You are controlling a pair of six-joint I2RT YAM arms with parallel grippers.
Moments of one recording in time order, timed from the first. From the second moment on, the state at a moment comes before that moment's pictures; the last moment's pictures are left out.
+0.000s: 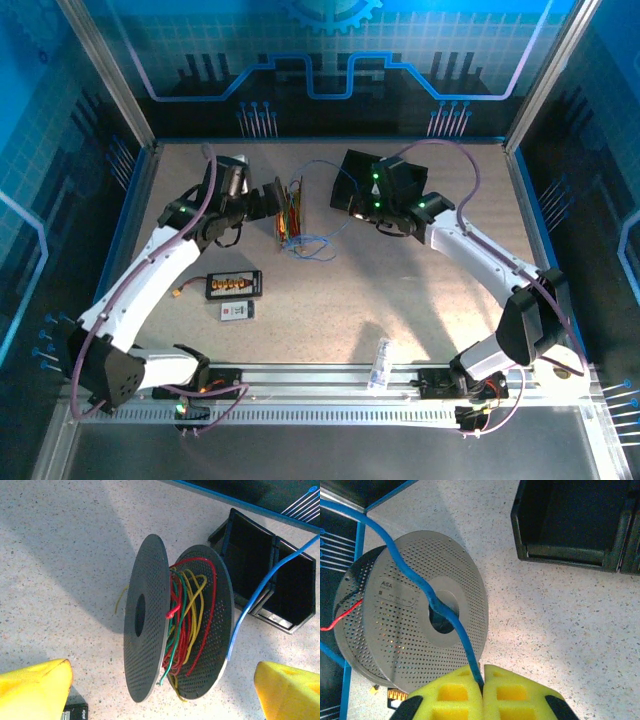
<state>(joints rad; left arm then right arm) -0.37 1.30 1.29 -0.73 -0.08 -0.58 0.53 1.51 1.27 -0.50 -0.08 0.79</state>
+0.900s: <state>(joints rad) -0.30 2.00 1.94 -1.10 -0.01 -0.44 0.52 1.18 1.09 -0.50 0.02 0.77</state>
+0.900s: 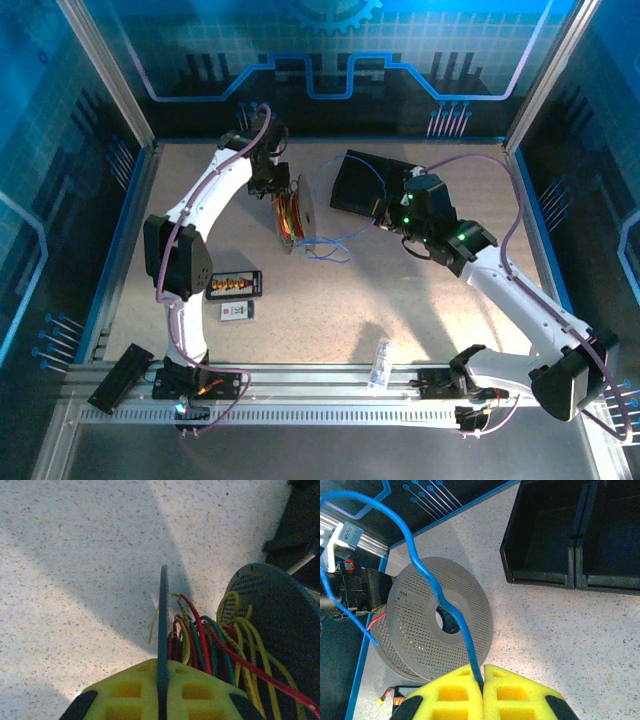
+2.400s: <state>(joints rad) -0.53 1.57 1.36 -0.34 -0.14 -0.47 0.33 1.03 0.91 -0.50 -0.03 0.82</state>
